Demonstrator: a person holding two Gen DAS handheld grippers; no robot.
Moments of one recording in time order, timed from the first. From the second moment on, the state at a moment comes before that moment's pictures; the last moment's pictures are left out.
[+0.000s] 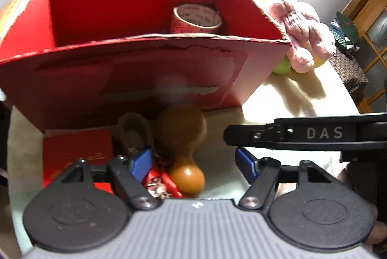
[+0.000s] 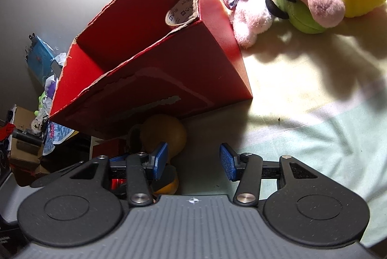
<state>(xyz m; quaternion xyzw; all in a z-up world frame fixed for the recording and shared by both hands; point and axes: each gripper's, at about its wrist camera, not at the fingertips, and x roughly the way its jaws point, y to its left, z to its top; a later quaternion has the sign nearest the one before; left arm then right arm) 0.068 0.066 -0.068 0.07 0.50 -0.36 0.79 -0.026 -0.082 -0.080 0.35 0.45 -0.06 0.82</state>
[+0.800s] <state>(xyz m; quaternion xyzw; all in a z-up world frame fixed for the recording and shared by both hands) 0.055 0.029 -0.104 0.11 0.52 -0.39 0.76 -0.008 -0.082 -0.099 0.35 0.49 0.00 0.80</state>
